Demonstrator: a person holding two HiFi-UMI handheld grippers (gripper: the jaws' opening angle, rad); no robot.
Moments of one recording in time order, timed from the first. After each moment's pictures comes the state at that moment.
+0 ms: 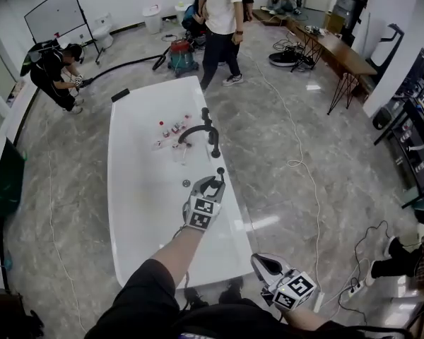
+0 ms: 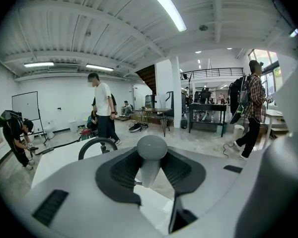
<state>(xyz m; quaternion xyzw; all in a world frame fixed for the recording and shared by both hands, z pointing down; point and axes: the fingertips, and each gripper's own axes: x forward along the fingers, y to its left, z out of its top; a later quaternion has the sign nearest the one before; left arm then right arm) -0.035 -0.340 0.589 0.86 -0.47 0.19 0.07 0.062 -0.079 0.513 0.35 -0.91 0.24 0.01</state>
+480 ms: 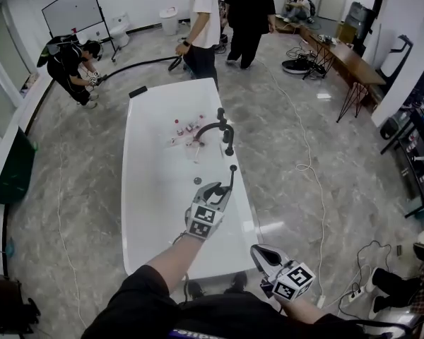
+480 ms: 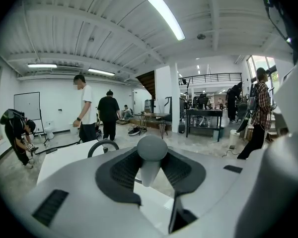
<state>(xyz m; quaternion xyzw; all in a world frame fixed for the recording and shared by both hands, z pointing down) -0.072 -0.255 0.543 0.87 -0.46 0.16 0.07 0.020 -0.053 0.493 0.32 -0.92 0.23 0.00</state>
